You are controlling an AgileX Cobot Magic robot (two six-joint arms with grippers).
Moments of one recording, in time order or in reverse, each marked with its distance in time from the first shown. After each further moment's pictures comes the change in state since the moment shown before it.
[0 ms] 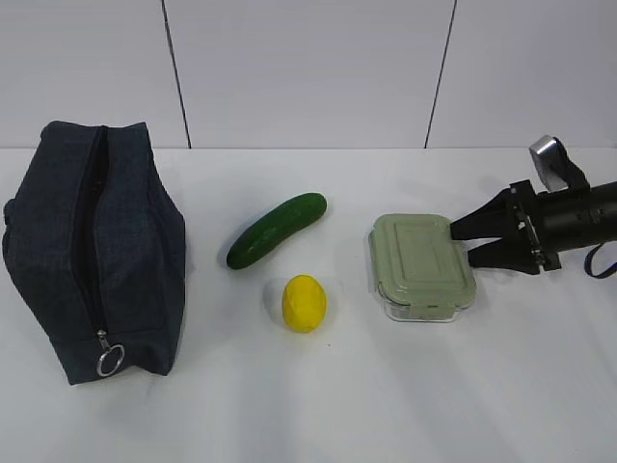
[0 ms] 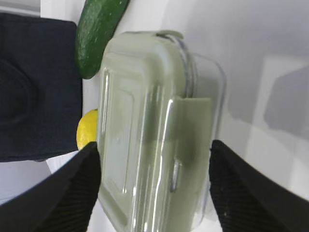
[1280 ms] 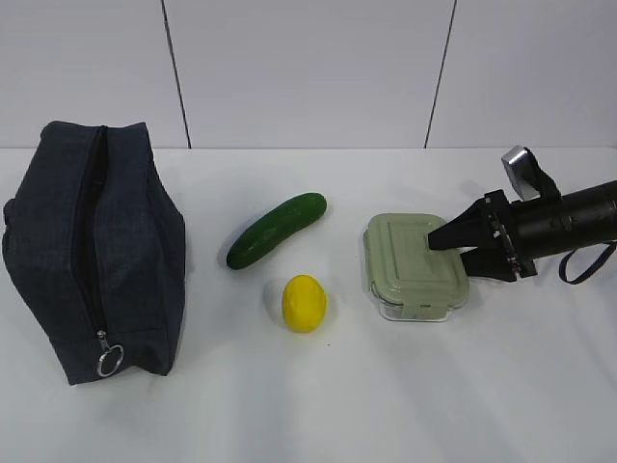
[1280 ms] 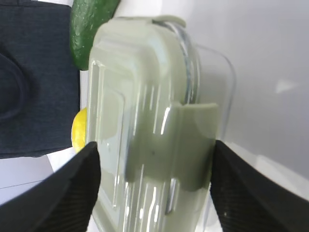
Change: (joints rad) left arm 0.000 0.000 0.000 0.000 0.002 0.000; right arm 0.060 0.053 -0.035 0.008 0.000 0.004
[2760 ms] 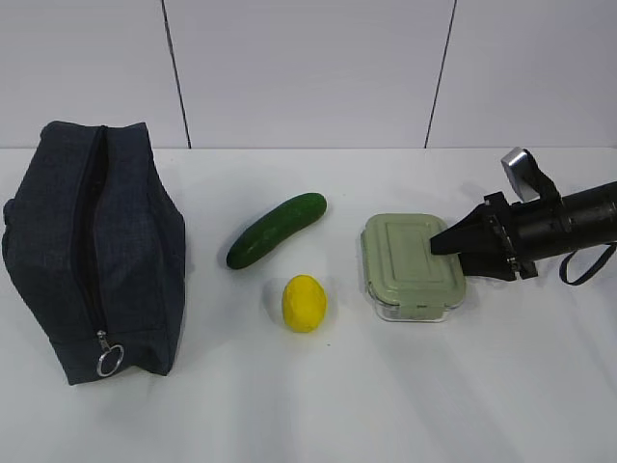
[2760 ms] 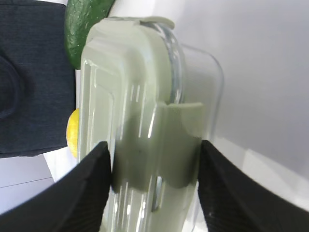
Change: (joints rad) left arm 0.000 0.000 0.000 0.000 0.000 0.000; right arm 0.000 0.002 0.000 -0.007 -0.008 0.002
